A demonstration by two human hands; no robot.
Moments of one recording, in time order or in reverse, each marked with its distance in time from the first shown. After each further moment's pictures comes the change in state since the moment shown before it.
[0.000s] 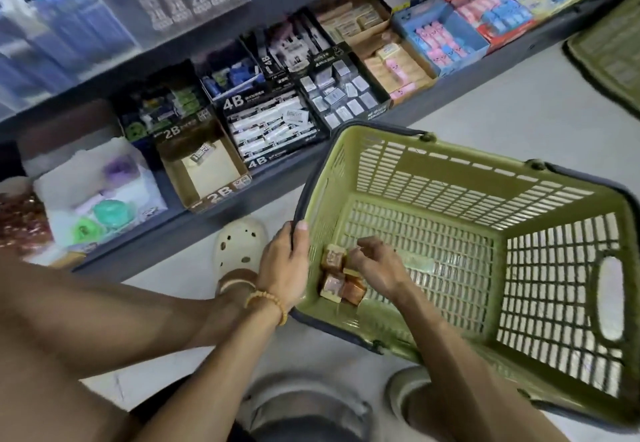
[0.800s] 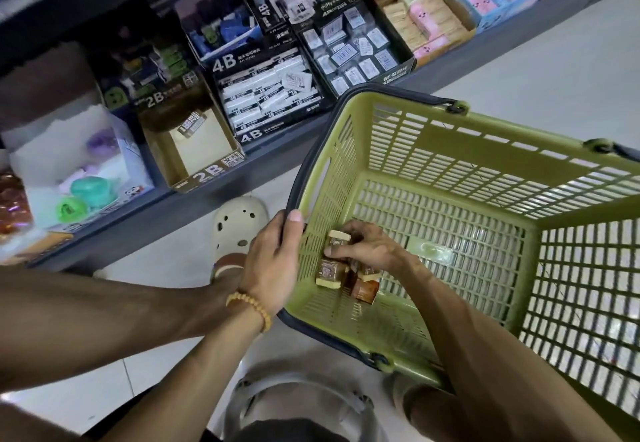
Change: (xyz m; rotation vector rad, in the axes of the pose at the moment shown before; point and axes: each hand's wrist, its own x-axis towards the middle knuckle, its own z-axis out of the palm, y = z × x) left_hand 0.003 -0.007 0.003 -0.010 -0.010 -0.019; right_hand 0.076 0.023 0.017 0.009 -0.402 -0.010
